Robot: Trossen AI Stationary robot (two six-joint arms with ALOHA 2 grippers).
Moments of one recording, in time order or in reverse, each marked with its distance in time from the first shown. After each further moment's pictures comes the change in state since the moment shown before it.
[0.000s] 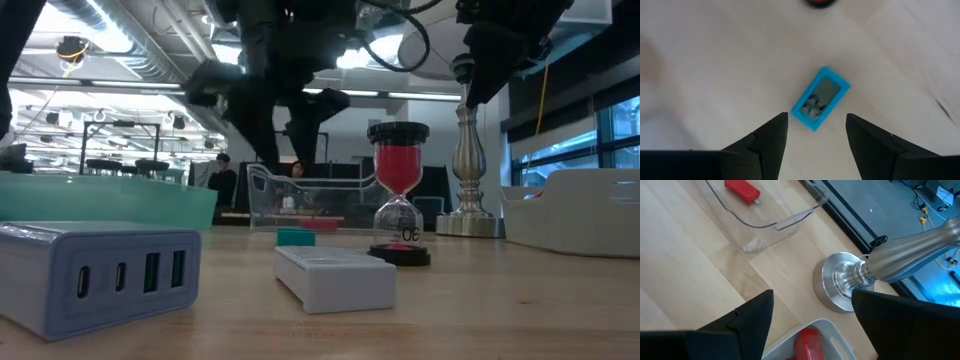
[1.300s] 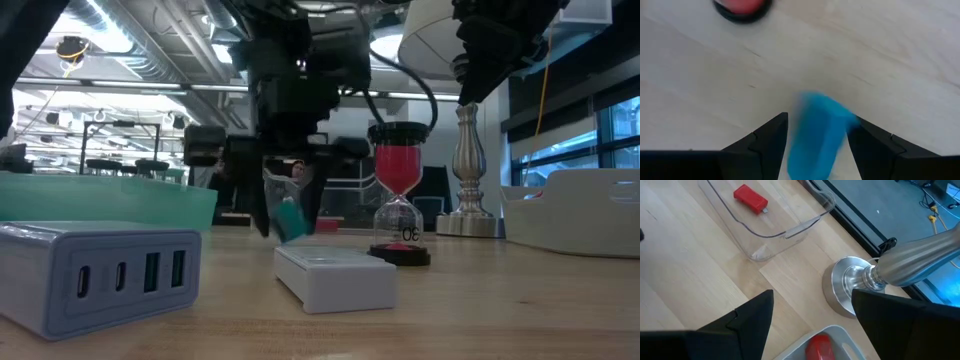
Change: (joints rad) left arm -0.003 0.156 -0.029 0.101 0.131 0.329; right arm 0.000 0.000 0.000 0.058 -0.008 0.003
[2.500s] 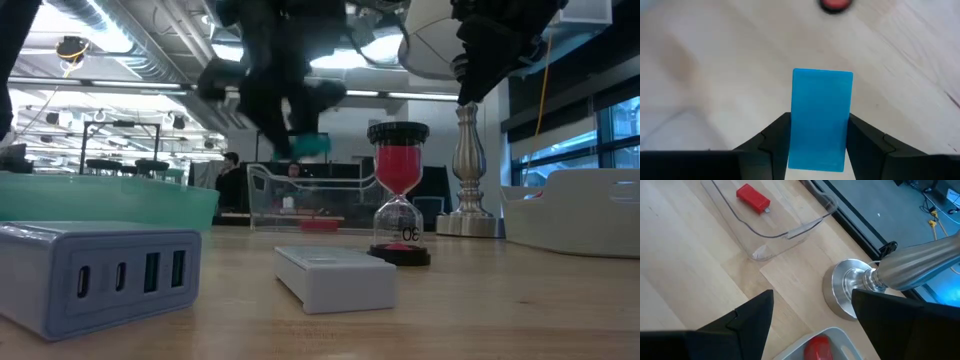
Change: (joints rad) left arm 0.085 -0.216 0.001 -0.058 -0.062 -0.256; right arm 0.000 0.000 0.000 0.011 0.000 -0.034
